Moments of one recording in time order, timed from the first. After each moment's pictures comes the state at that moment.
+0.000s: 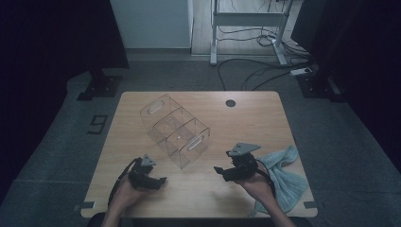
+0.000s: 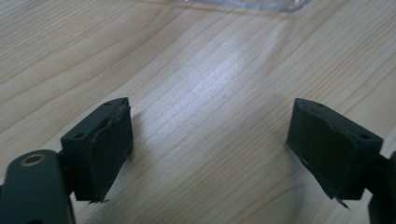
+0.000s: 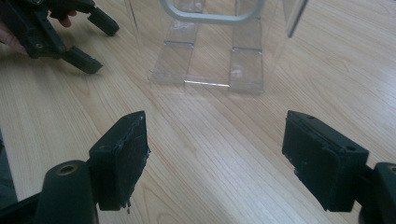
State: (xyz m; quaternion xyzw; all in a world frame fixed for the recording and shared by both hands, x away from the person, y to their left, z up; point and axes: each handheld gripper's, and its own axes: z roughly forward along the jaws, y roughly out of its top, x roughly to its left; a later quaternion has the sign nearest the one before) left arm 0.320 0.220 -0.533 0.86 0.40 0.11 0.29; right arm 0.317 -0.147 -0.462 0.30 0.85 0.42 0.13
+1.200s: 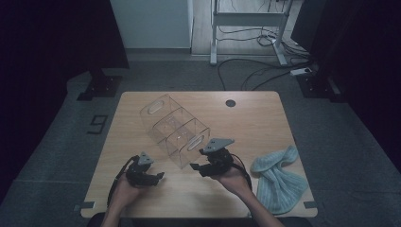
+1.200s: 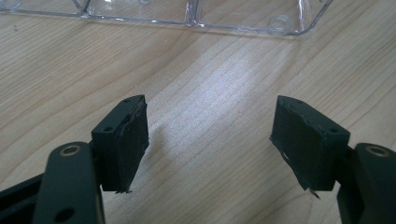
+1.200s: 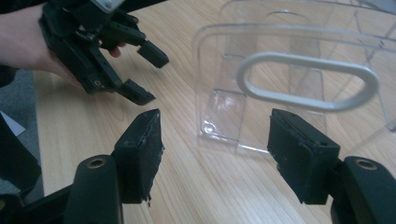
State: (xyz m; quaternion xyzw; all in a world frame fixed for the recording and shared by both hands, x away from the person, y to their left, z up) left arm 0.320 0.225 -0.525 0.86 0.39 0.15 0.30; right arm 0.328 -0.076 -0.449 0.24 0.85 0.45 0.10
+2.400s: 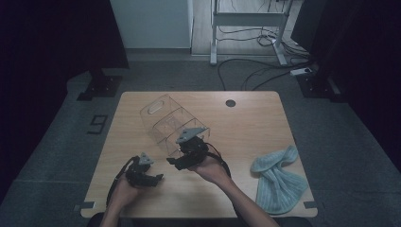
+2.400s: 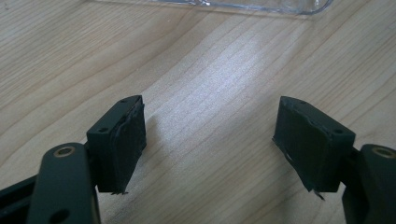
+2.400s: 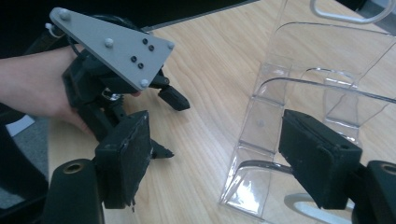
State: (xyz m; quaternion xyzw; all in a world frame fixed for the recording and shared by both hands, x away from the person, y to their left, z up) left arm 0.322 0.227 -0.530 0.87 0.40 0.14 0.27; right arm 0.347 -0.005 -0.420 0.20 0.87 0.44 0.09
